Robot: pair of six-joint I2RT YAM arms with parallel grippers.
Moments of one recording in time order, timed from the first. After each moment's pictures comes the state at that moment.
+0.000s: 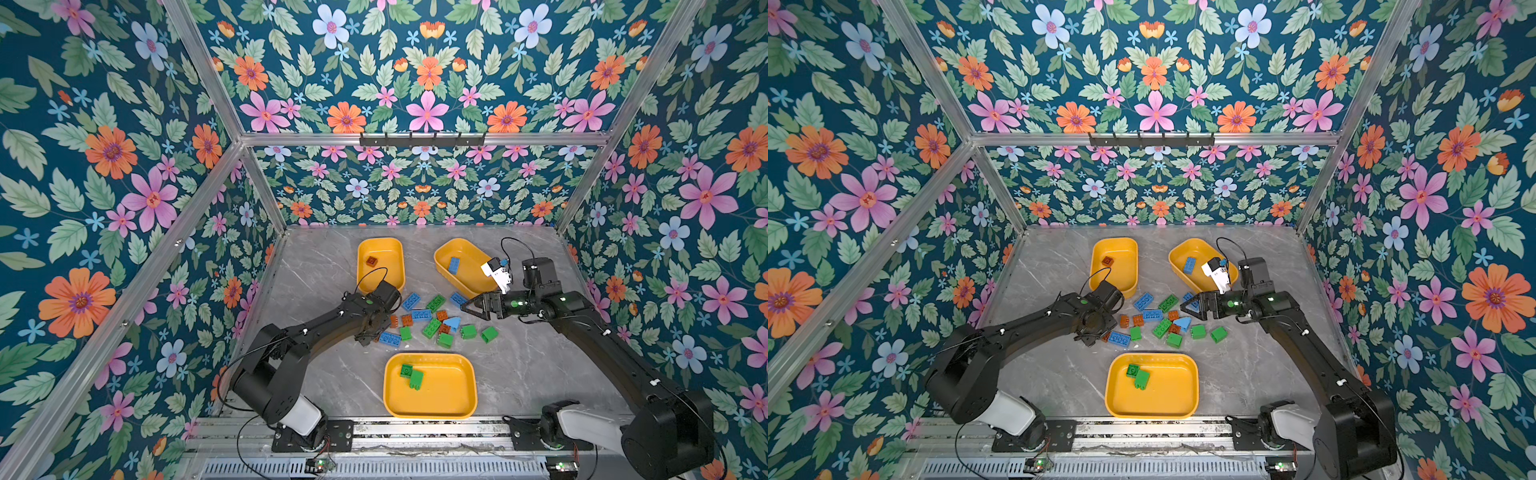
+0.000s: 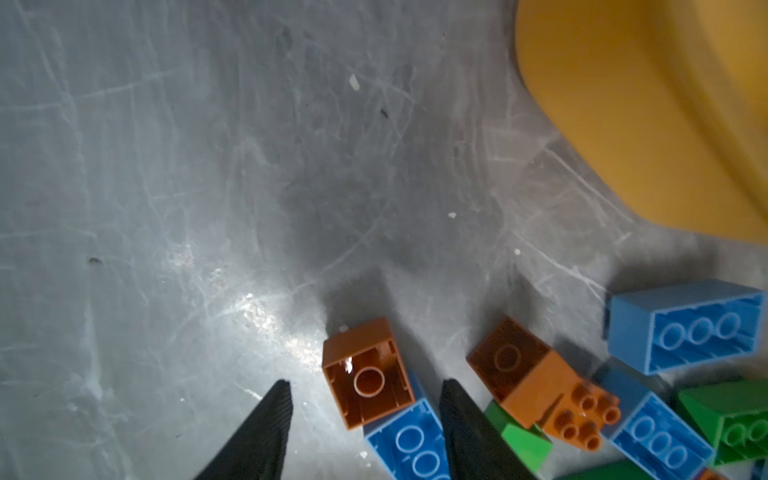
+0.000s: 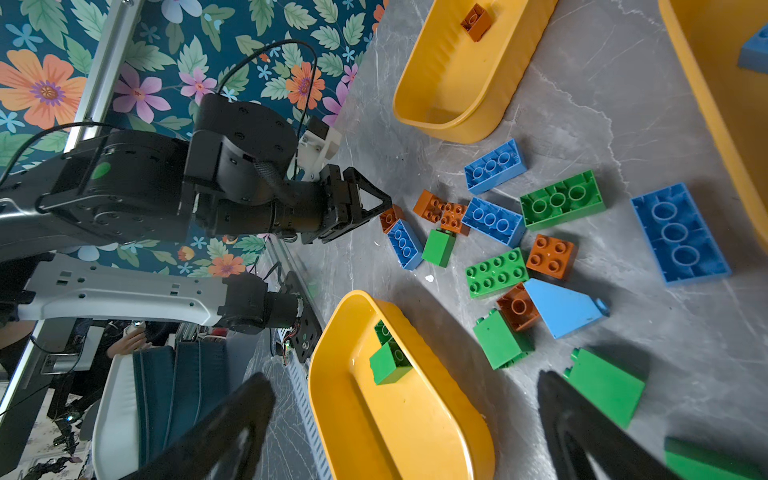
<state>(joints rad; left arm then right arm) -0.66 1.56 0.95 -0.74 -0.24 -1.33 0.24 1.20 0.93 -0.54 -0.86 0.20</state>
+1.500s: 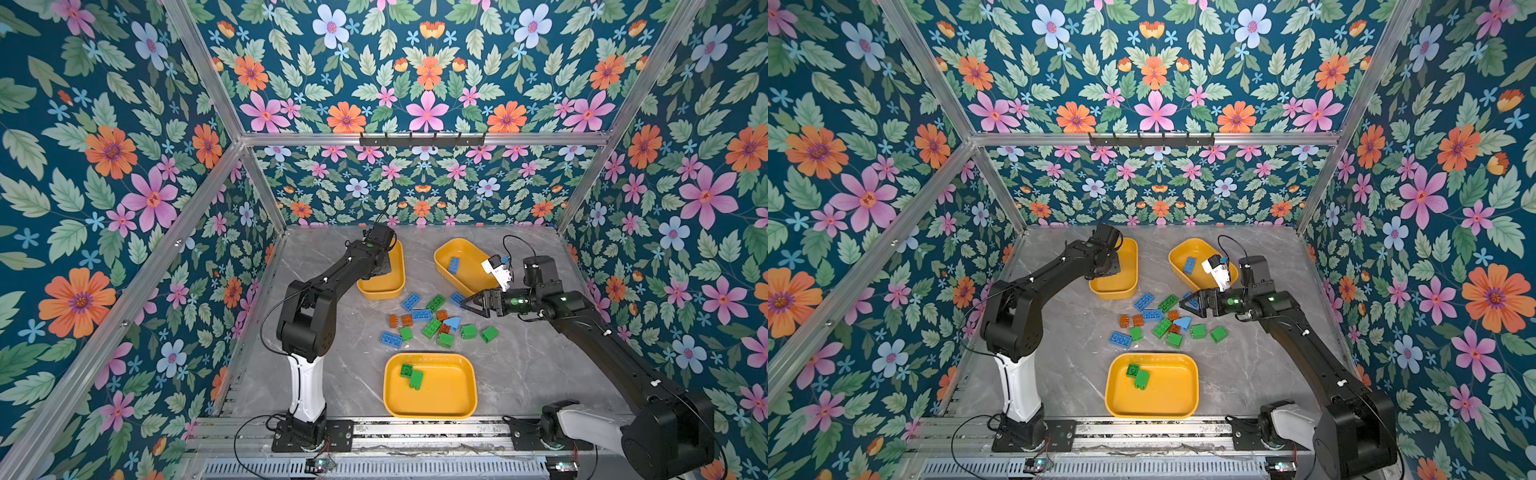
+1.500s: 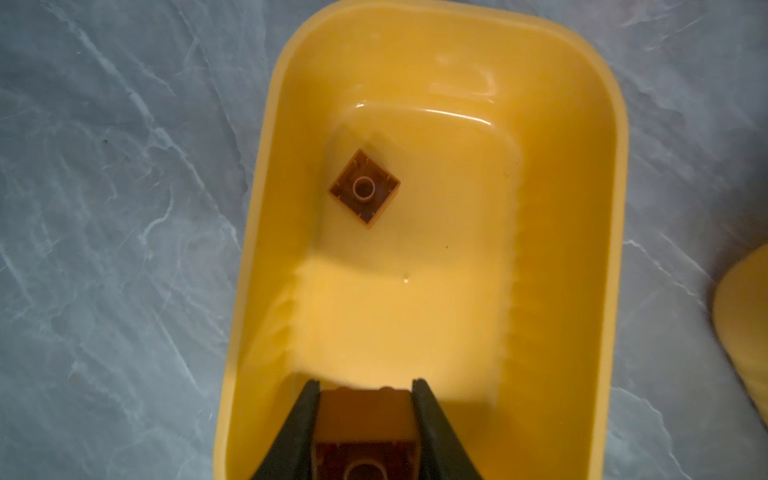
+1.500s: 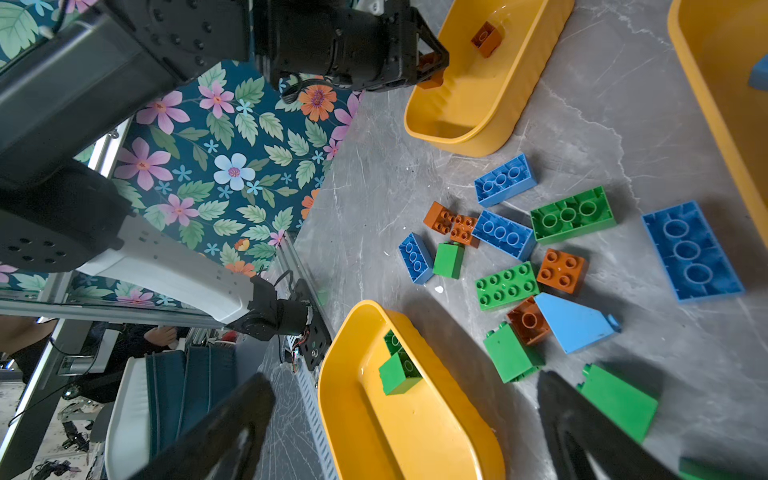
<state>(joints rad) -0.43 2.03 1.64 -0.69 -0.28 -0.50 0.24 1.20 0.94 -0.50 -0.88 0.23</state>
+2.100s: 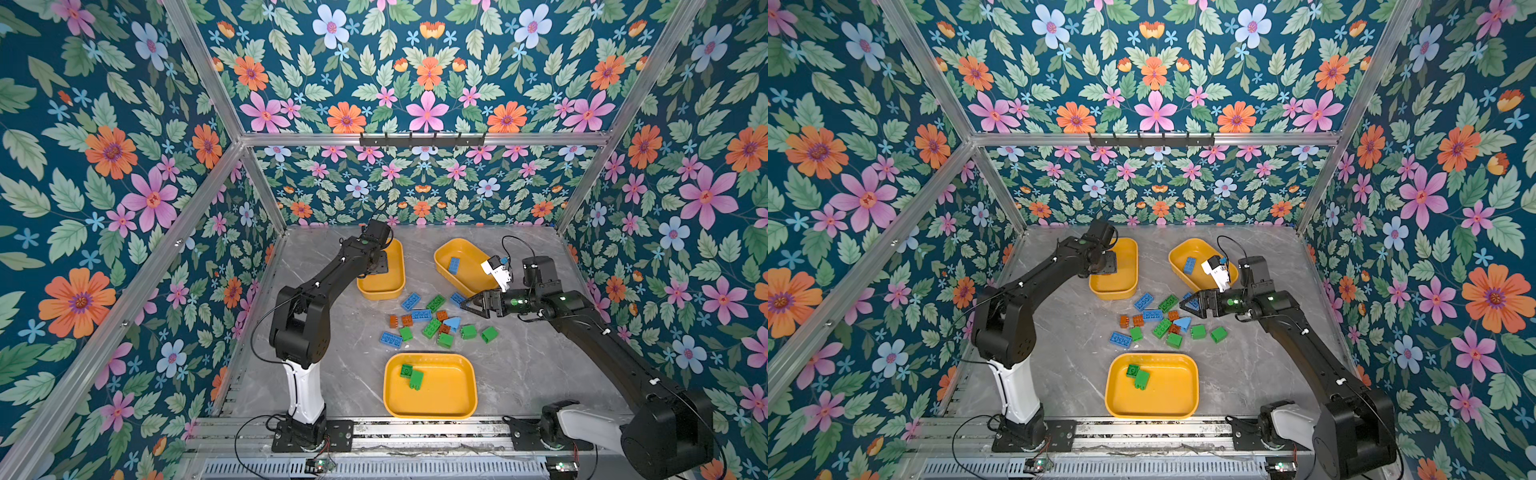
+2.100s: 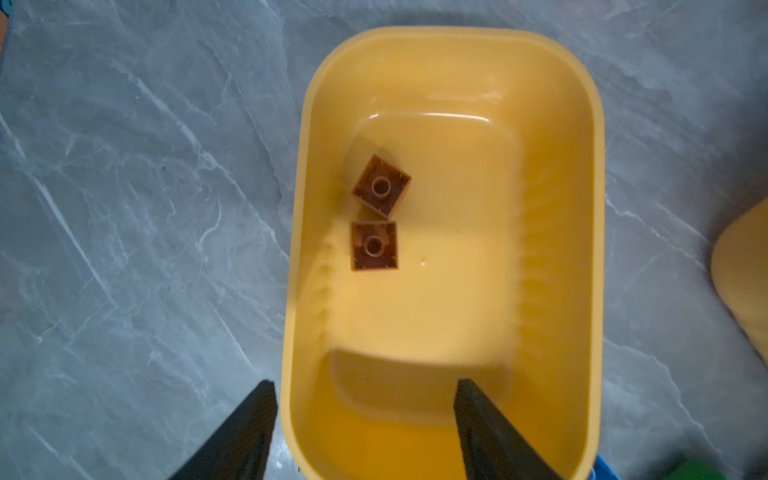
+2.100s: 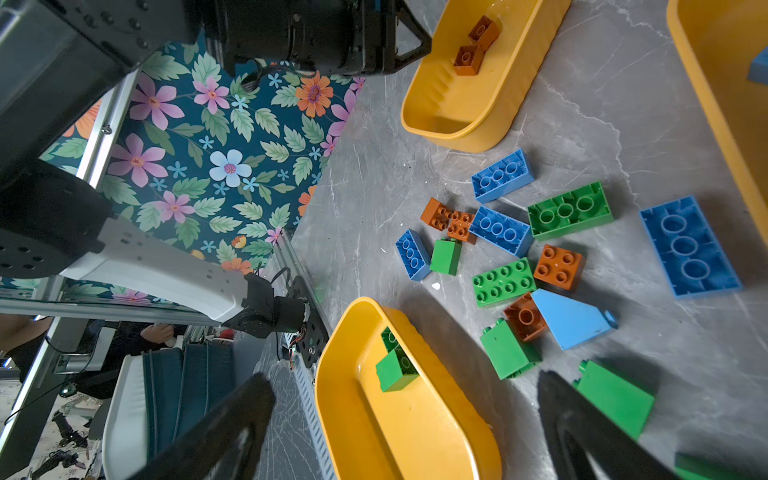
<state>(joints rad) -0.45 1.87 1.57 -0.78 -0.28 -0.45 0.24 1.20 0.94 -0.51 -0.88 0.22</state>
